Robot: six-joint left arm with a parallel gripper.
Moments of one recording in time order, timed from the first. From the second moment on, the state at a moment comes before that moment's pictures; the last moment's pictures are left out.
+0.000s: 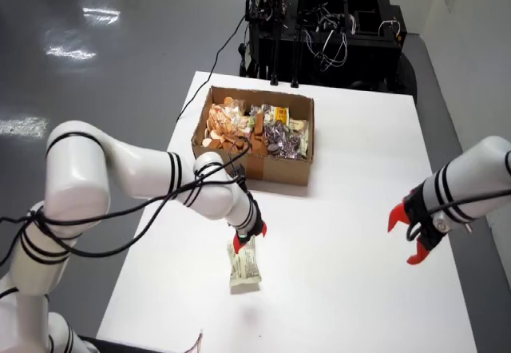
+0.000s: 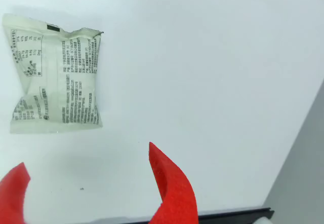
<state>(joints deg) -56.9 38.3 82.8 6.5 30.7 3.4</state>
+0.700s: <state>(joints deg) -54.5 49.2 79.0 6.5 28.5 4.7</state>
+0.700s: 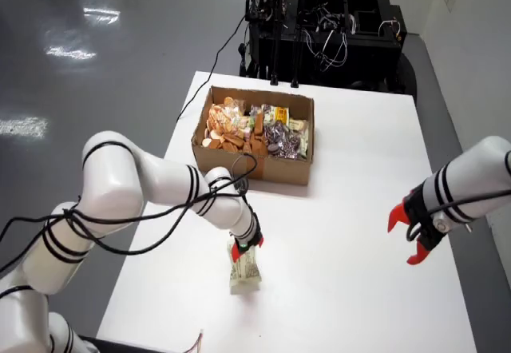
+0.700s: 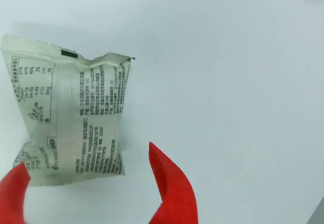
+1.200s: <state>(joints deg) -53.3 53.0 79.2 6.4 26.1 4.9</state>
